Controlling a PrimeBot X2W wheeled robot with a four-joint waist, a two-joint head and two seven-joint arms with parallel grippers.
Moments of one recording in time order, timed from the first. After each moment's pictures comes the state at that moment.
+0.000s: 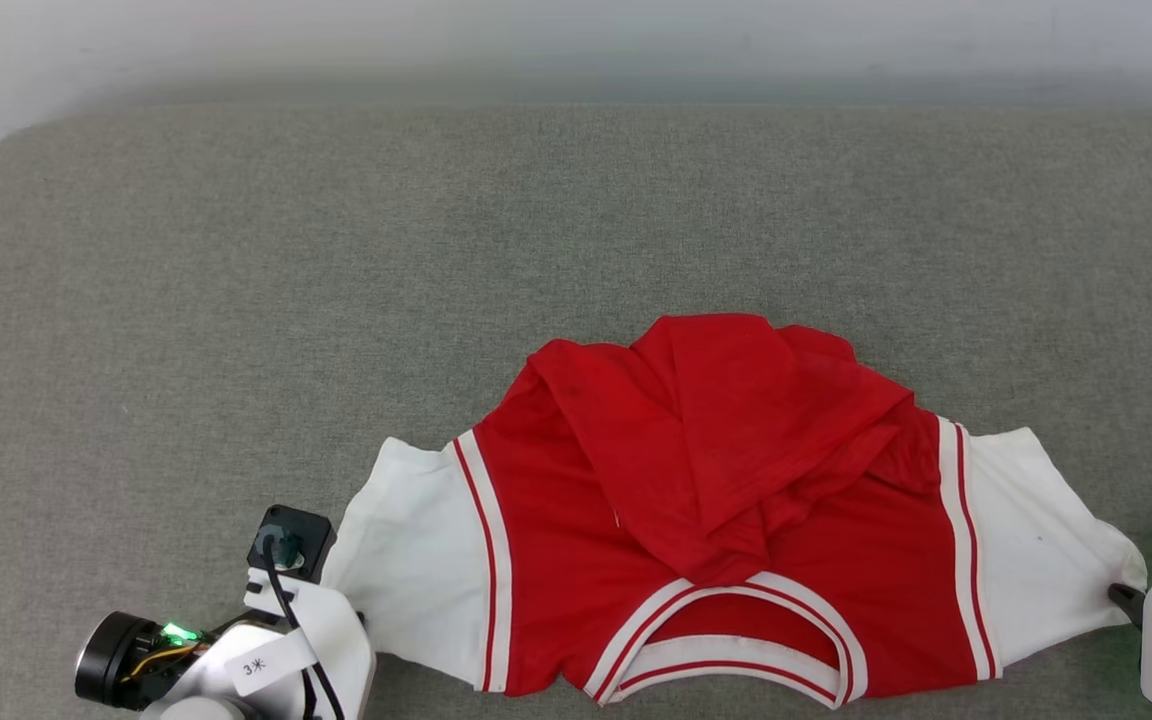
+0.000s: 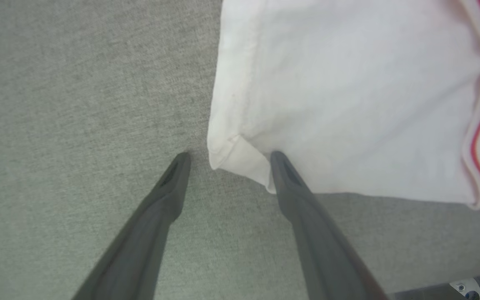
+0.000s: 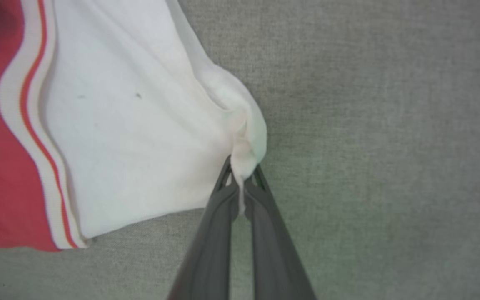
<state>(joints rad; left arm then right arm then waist) -0.07 0.42 -0.32 -0.04 -0.25 0.10 0.72 -0.08 -0.41 -0.11 0.17 0.43 0.13 0.75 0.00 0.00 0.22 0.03</state>
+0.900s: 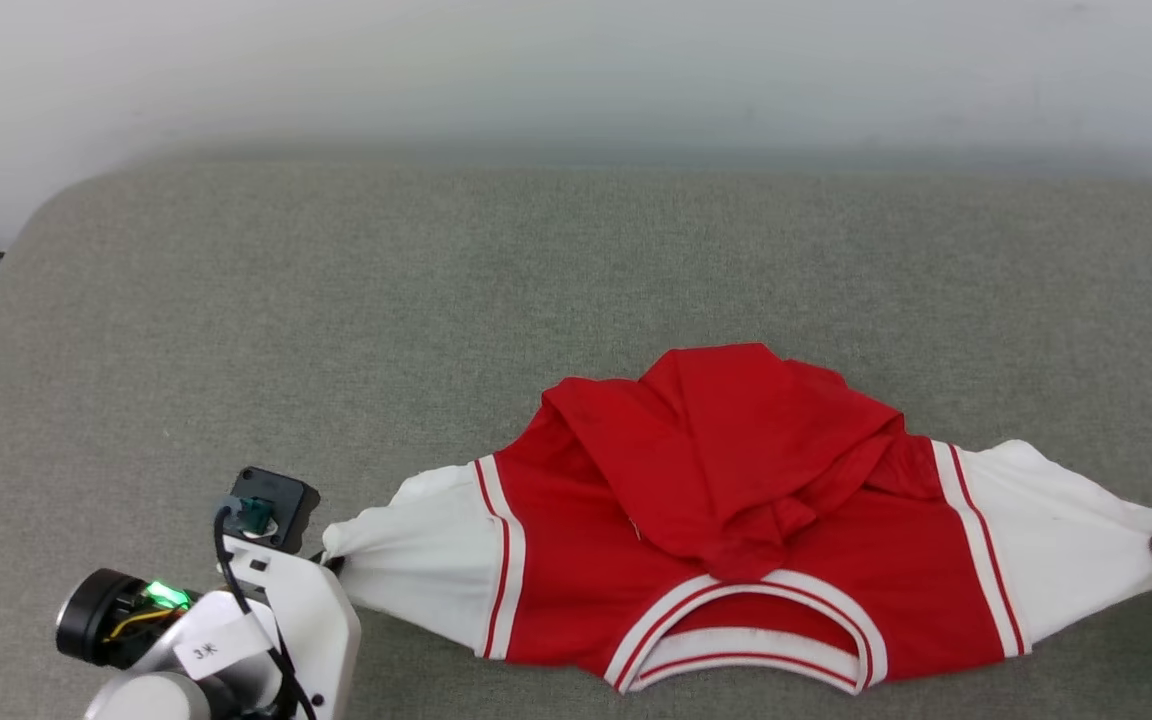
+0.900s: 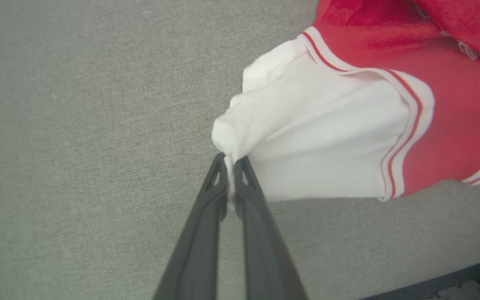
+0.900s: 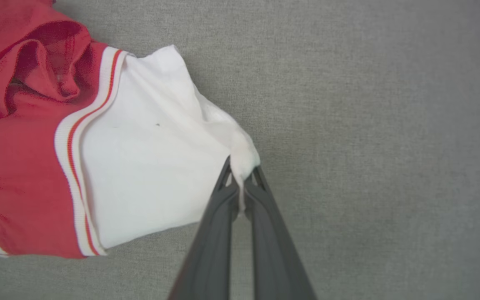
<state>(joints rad) -0.09 0.44 -0.29 -0.12 -0.35 0.05 0.69 -0.11 -0.46 -0.13 0.14 0.47 0.13 0.72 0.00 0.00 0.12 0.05</state>
